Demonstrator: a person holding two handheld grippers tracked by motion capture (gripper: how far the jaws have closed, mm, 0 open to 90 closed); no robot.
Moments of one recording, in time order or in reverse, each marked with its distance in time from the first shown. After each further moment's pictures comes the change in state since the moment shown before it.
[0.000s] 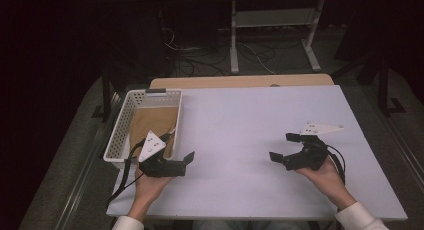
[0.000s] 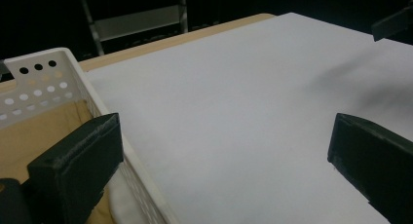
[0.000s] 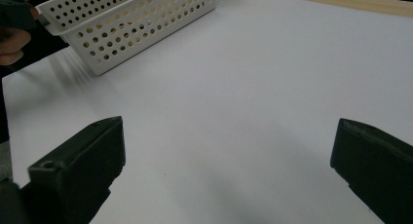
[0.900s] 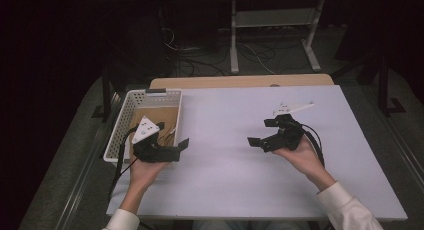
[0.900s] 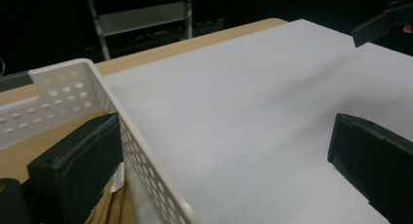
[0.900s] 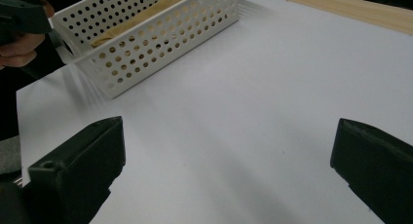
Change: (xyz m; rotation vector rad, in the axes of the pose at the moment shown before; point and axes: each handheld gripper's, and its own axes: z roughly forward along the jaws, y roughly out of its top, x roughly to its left) left arm 0.027 0.026 0.004 0.022 0.003 -0.038; right arm 0.011 0.058 0.046 0.069 0.063 -0.019
